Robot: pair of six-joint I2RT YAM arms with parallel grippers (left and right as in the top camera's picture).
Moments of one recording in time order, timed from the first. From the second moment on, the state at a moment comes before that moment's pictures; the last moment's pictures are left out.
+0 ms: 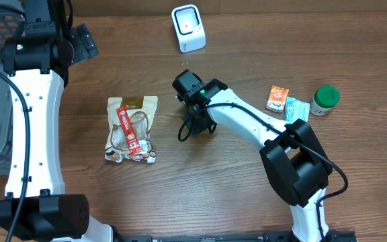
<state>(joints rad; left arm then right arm) 0.06 1.72 1.89 -1.08 -0.28 -0.32 0.68 2.10 1.59 -0.89 0.06 0.12</state>
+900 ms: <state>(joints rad) 0.06 1.72 1.89 -1.08 -0.28 -0.32 0.64 2.13 1.58 -0.86 0.10 0.12</state>
